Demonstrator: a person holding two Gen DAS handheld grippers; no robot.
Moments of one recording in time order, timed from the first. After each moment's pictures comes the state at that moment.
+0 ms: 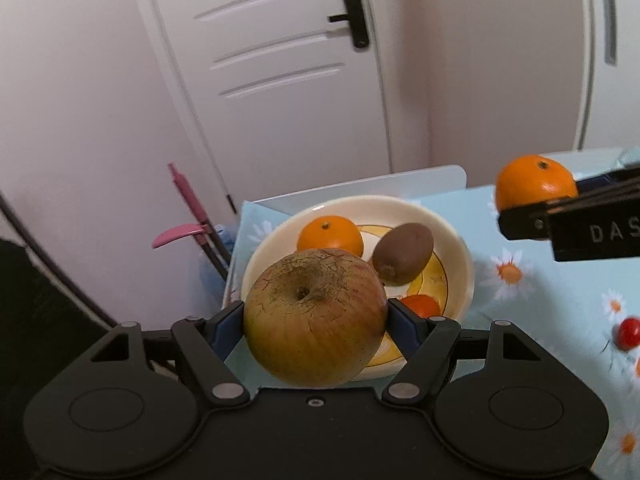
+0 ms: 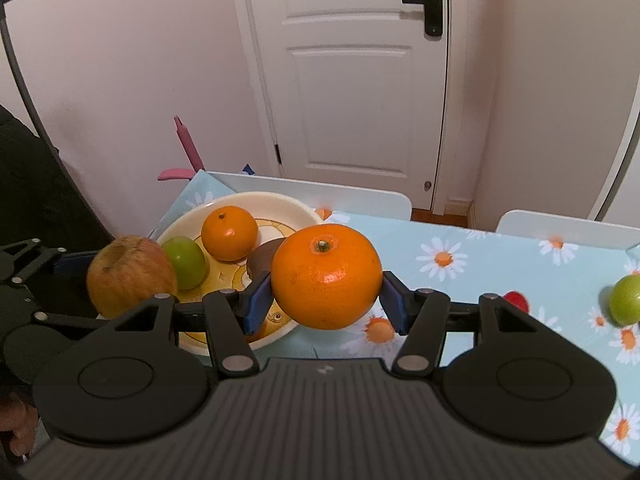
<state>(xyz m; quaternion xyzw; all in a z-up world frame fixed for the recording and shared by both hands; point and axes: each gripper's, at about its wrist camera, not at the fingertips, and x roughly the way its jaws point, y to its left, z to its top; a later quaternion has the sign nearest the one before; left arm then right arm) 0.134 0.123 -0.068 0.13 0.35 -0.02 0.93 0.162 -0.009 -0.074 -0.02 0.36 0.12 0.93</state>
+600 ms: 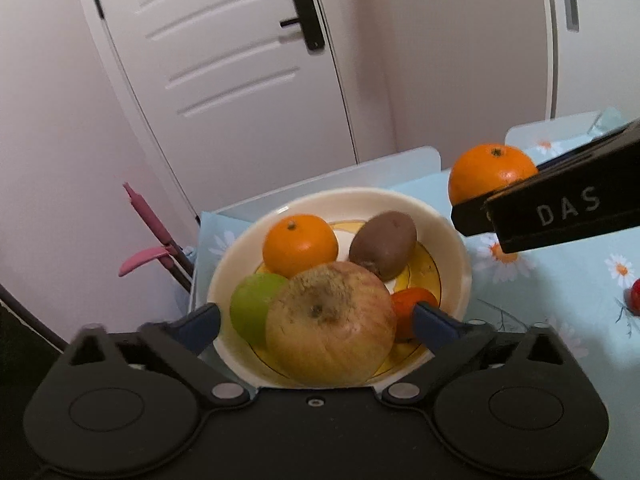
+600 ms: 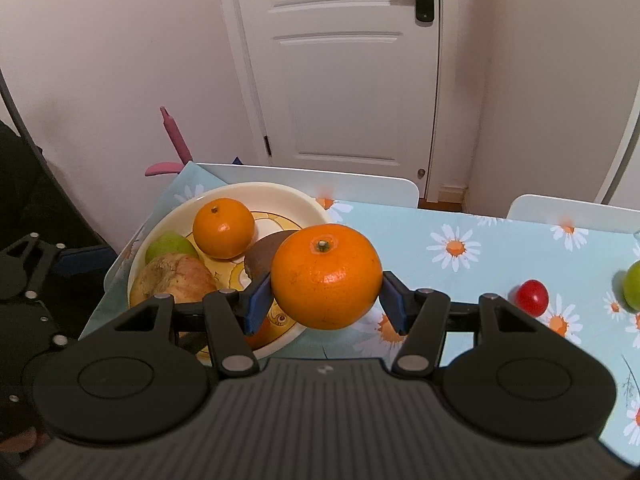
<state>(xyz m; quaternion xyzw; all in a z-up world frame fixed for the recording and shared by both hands) 0.147 0.123 -0.092 0.16 0.33 -0.07 0.93 0.173 0.004 -0.088 -0.01 0.37 0.10 0.92</state>
